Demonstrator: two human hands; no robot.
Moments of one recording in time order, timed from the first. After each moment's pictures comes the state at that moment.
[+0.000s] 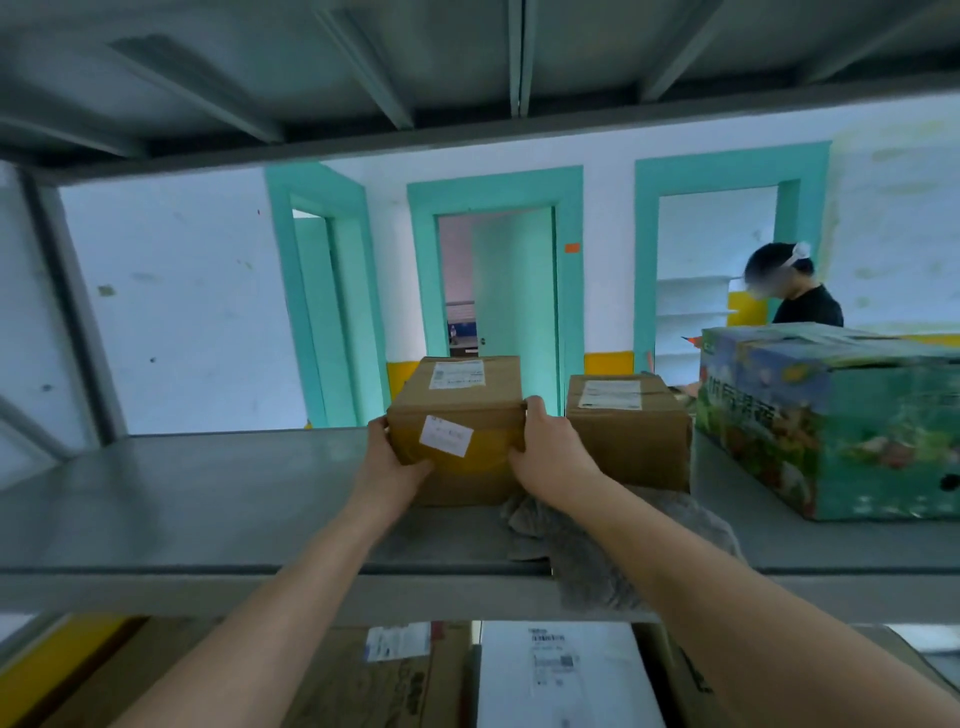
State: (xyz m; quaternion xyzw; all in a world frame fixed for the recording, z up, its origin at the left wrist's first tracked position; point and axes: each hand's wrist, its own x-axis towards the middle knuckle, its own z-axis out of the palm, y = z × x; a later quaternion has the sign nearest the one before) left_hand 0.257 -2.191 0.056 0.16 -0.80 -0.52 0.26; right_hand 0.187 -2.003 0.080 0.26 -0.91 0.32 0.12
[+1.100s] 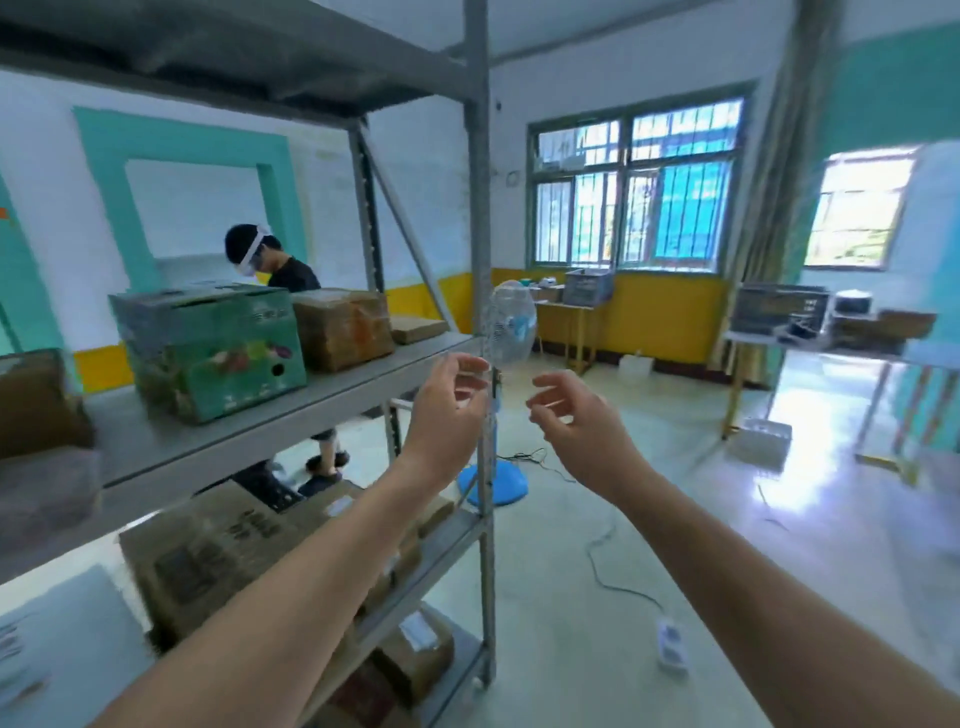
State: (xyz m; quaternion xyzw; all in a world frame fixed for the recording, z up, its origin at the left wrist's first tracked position) left_hand 0.435 -1.621 0.050 -0.39 -0.71 -0.58 0.07; right_hand 0.540 -1.484 0.035 -0.14 -0.85 0.35 0.36
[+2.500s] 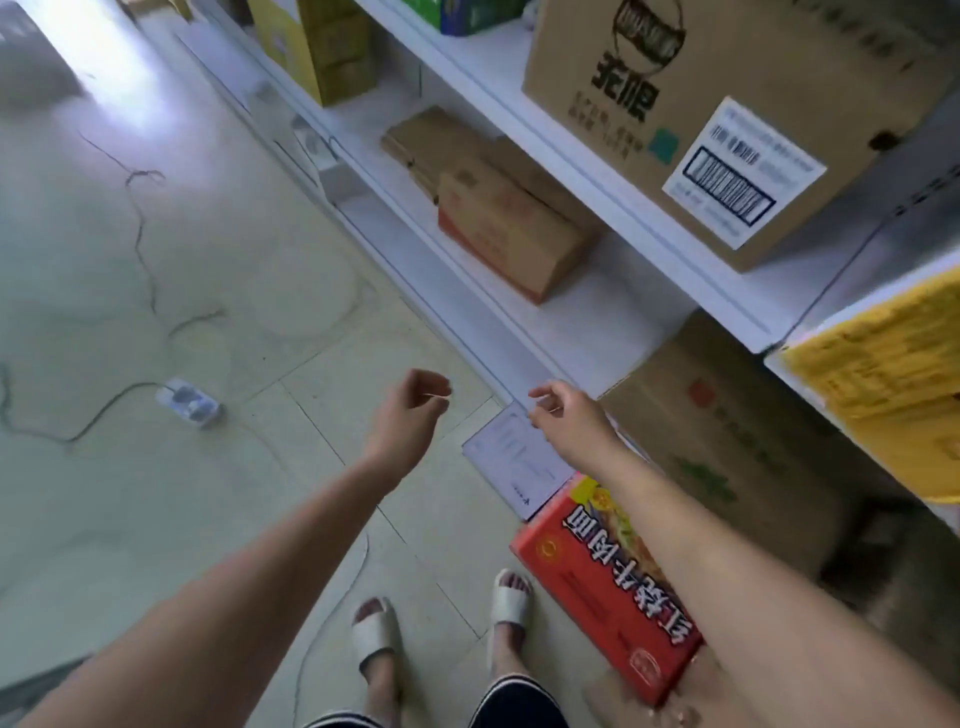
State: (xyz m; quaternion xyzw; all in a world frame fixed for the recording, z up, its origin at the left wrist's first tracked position) left_hand 0.811 -1.178 -0.376 -0.56 -0.55 -0.19 -0.59; right_hand 1.018 -1.268 -0.369 -0.80 -0.35 0.42 0.24
